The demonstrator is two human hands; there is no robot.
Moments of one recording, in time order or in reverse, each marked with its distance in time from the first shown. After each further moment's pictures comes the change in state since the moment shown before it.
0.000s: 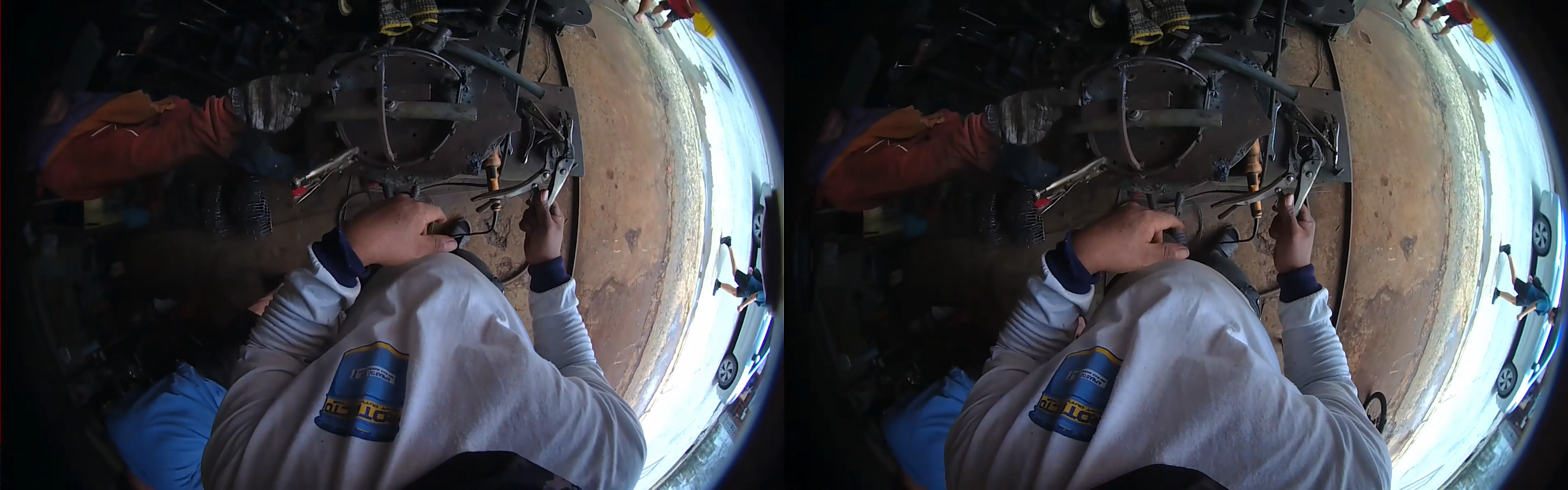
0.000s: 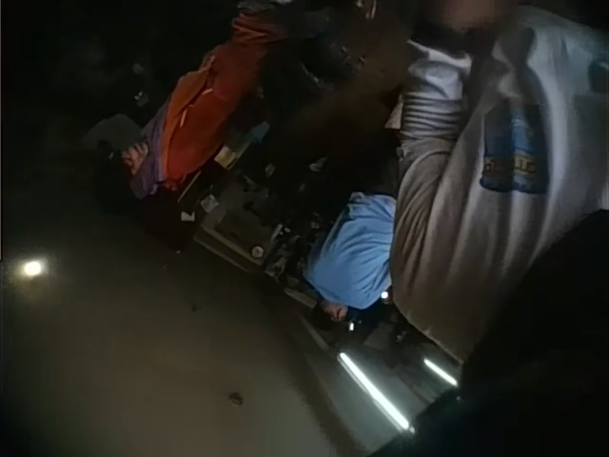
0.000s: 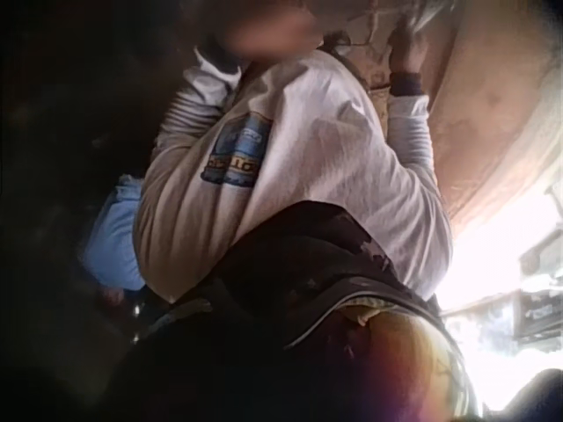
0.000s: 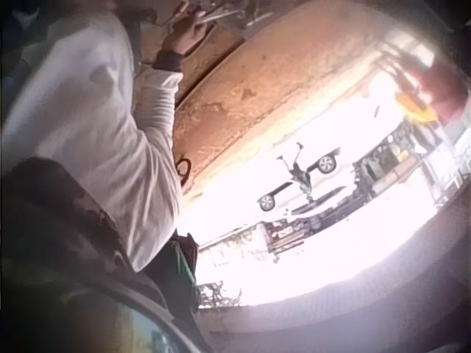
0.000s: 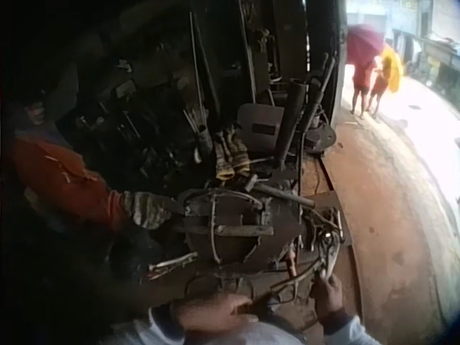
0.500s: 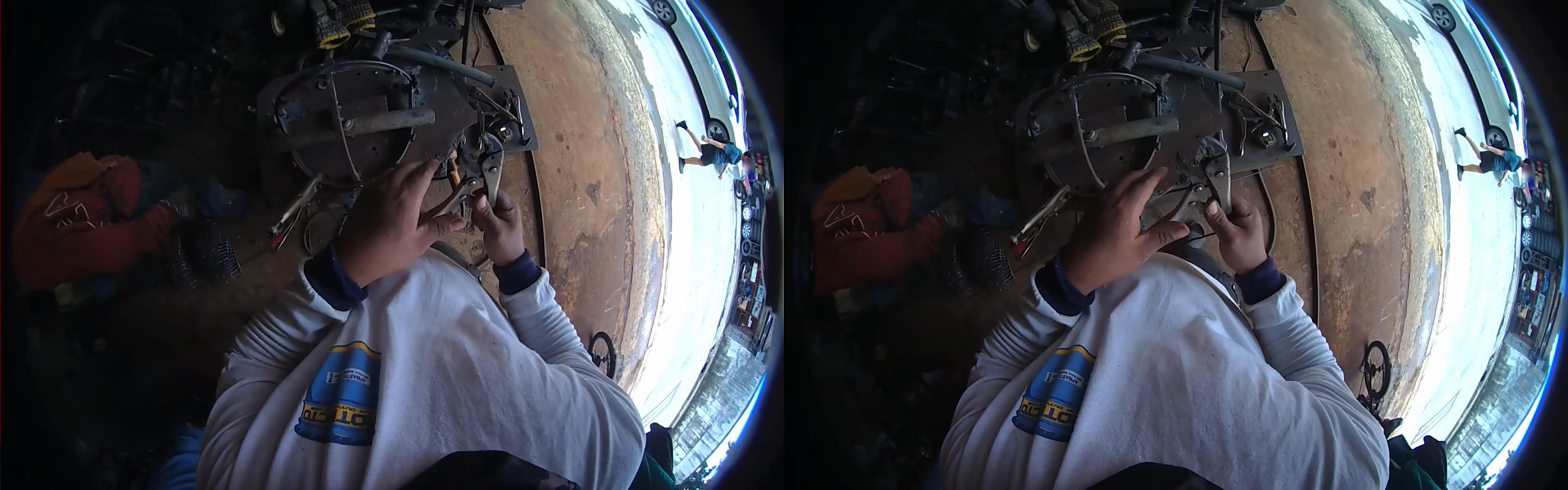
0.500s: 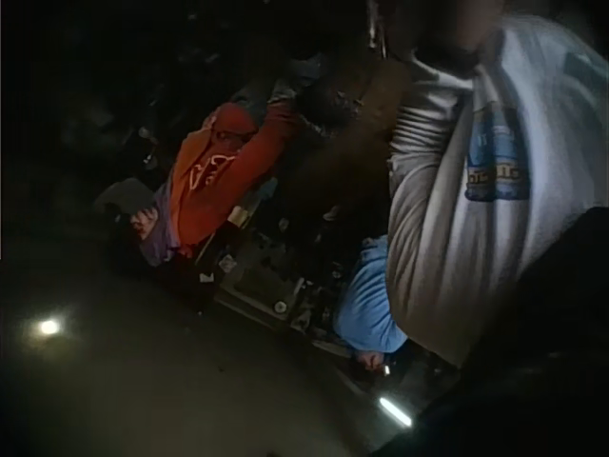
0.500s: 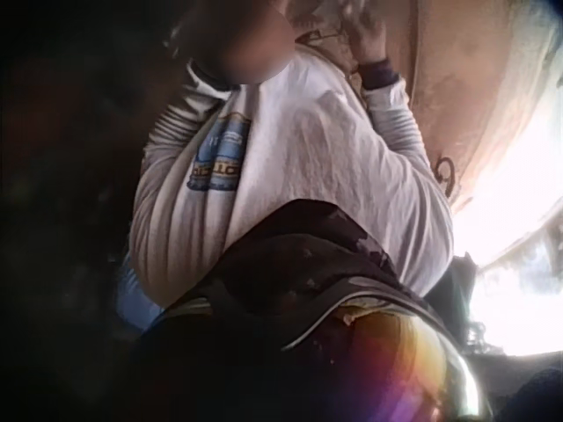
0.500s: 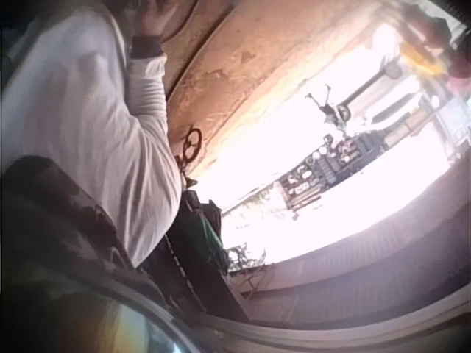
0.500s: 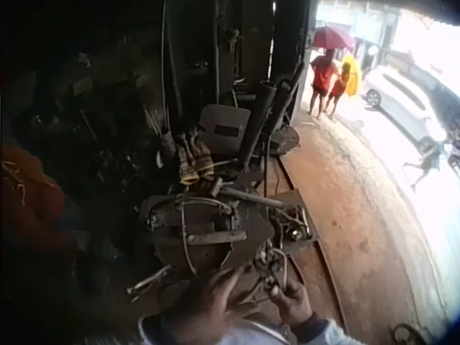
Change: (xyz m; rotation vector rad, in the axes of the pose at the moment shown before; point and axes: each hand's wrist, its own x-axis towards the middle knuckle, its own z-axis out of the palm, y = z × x) left_hand 0.018 -0.004 -0.013 0.077 0.476 0.399; right_hand -0.037 -0.009 0.056 -0.313 -0.194 -0.138
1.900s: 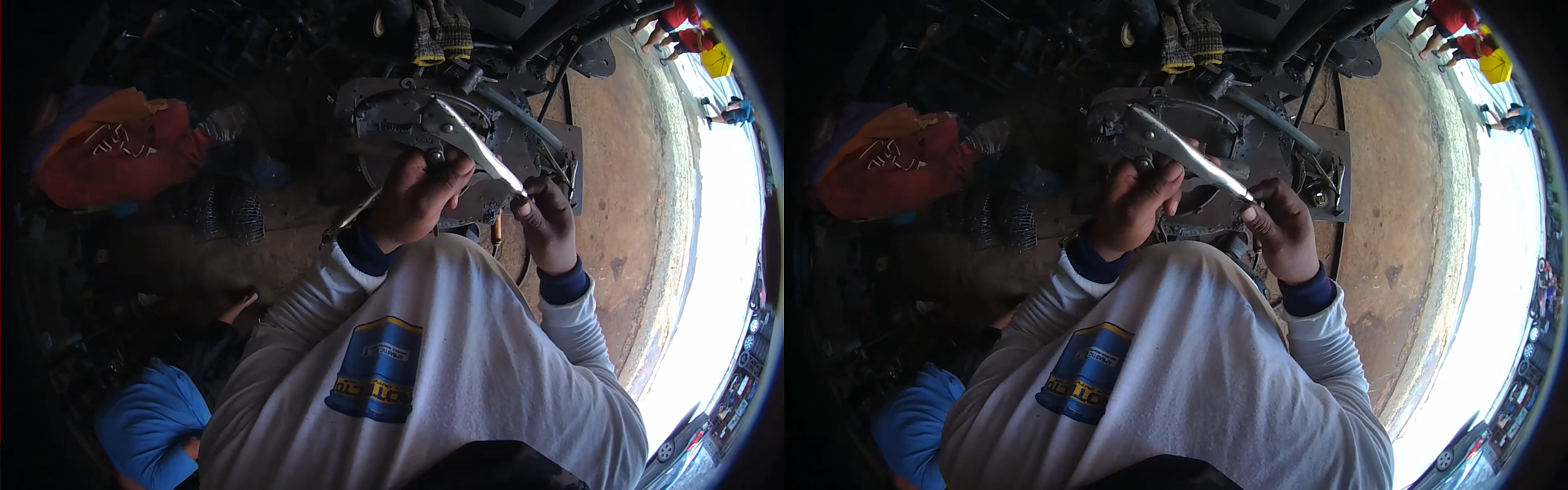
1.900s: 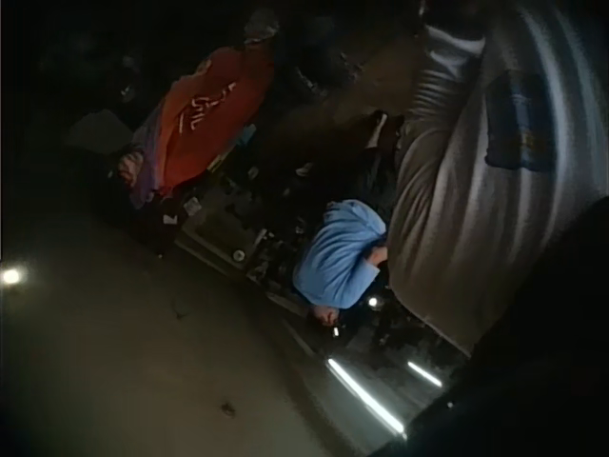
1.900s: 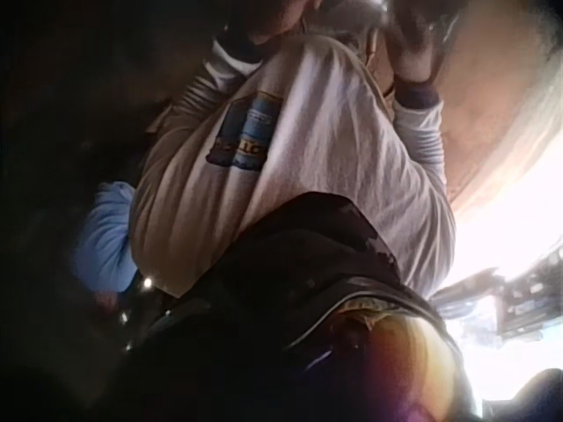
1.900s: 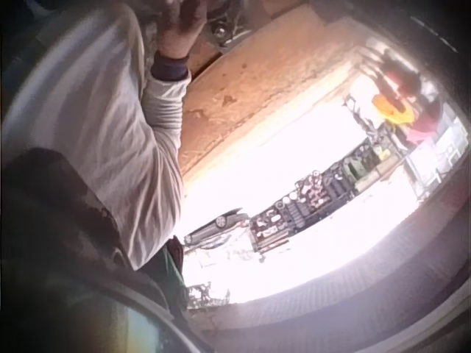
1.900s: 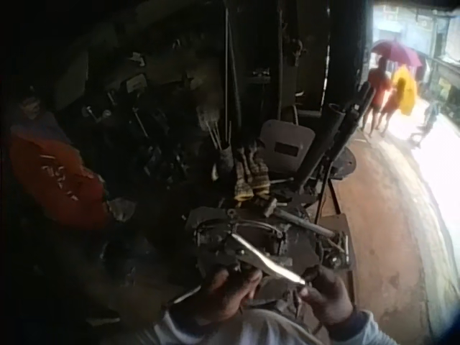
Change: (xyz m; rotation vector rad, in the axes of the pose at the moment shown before) left_hand 0.042 -0.033 -0.040 -0.877 0.293 -0.199; right_hand 0.090 -0.092 0.029 -0.089 -0.391 -0.160
